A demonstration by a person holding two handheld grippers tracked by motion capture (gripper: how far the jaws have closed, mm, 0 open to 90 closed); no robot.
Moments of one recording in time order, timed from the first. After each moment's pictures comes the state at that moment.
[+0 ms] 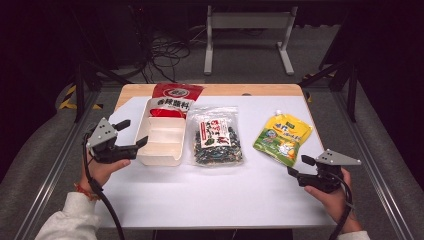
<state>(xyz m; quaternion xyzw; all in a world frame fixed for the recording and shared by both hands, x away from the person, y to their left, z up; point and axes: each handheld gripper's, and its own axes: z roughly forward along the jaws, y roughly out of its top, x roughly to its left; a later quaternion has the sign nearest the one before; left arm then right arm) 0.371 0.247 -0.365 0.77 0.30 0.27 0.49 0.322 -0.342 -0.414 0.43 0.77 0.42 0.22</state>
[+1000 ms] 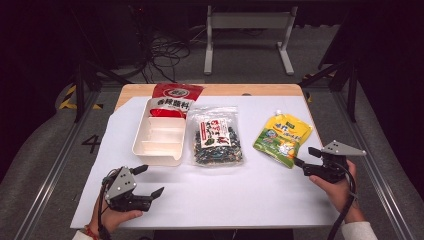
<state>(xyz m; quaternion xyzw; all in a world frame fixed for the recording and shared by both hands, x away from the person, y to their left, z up) 0.292 0.212 -0.433 0.83 0.25 0.19 0.46 0.345 -0.361 -0.411 0.45 0.76 0.41 0.24</state>
